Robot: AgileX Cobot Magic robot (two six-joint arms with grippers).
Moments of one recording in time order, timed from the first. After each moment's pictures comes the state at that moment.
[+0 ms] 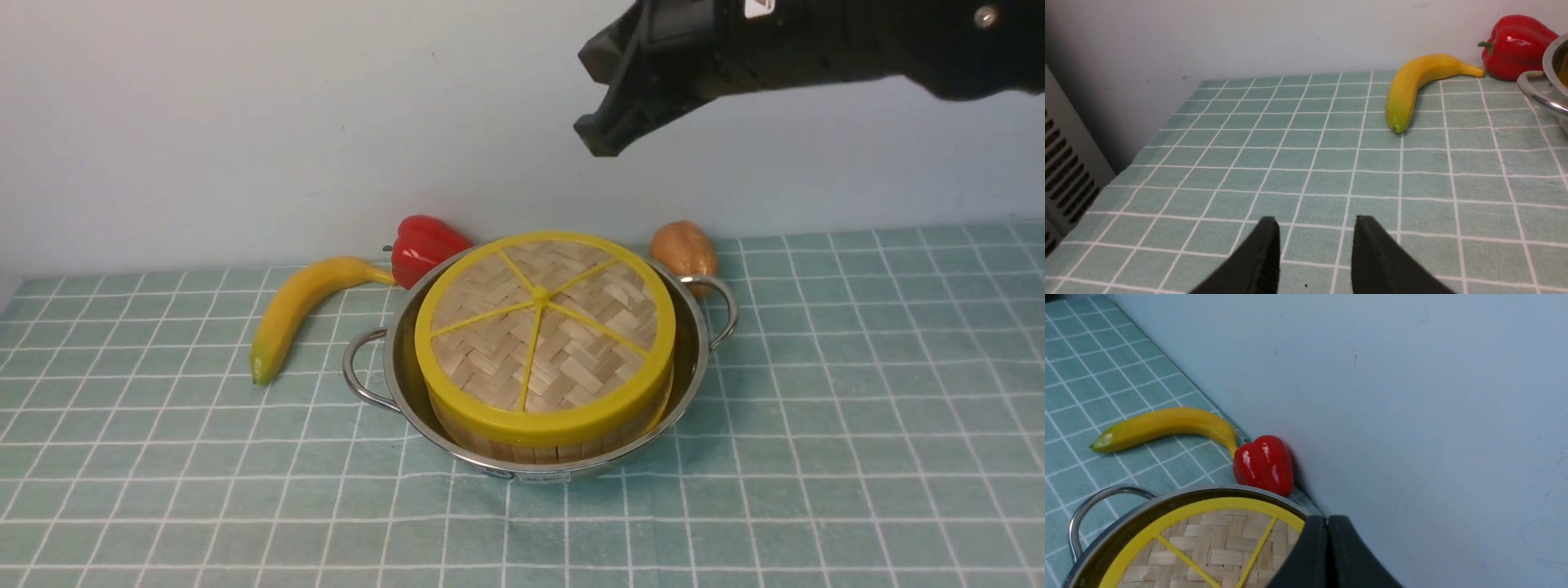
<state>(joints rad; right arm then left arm) 0.60 1.63 -1.57 0.00 0.57 -0.23 0.23 0.00 0.01 -0.05 0.34 0.17</state>
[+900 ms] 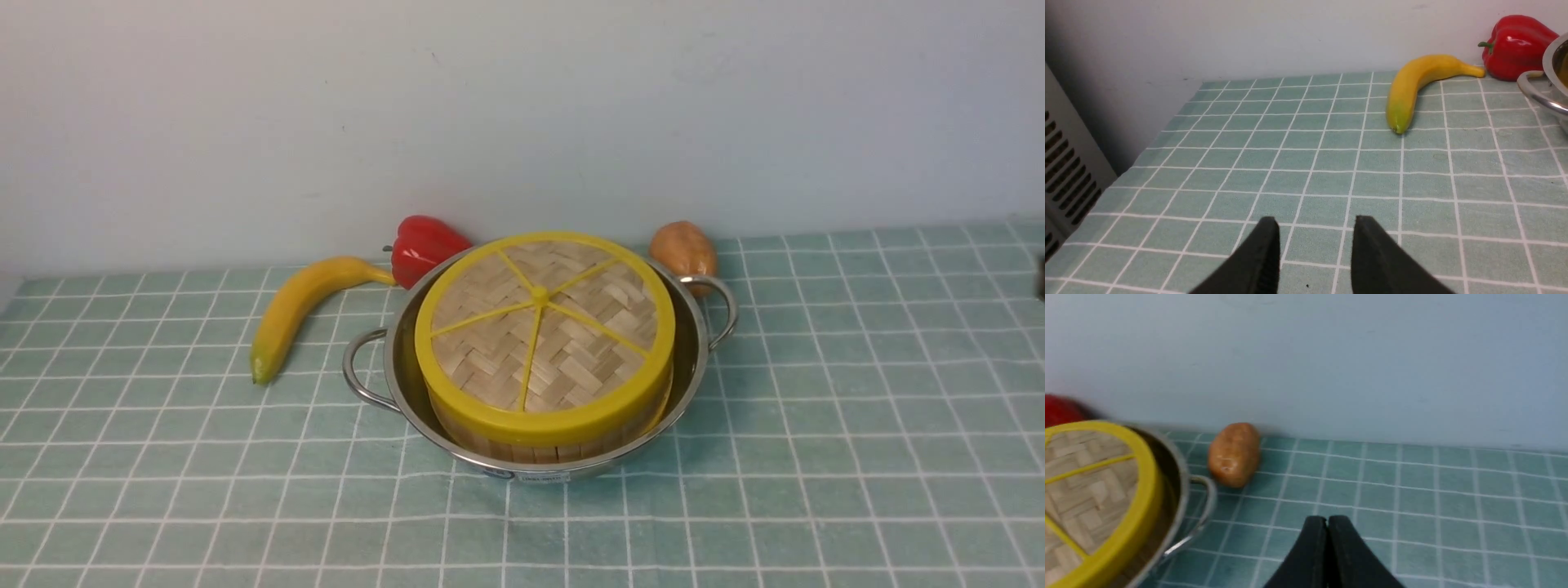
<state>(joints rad) 0.07 0.86 -0.59 -0.09 0.24 0.21 0.24 0.00 0.01 -0.04 0.34 0.17</state>
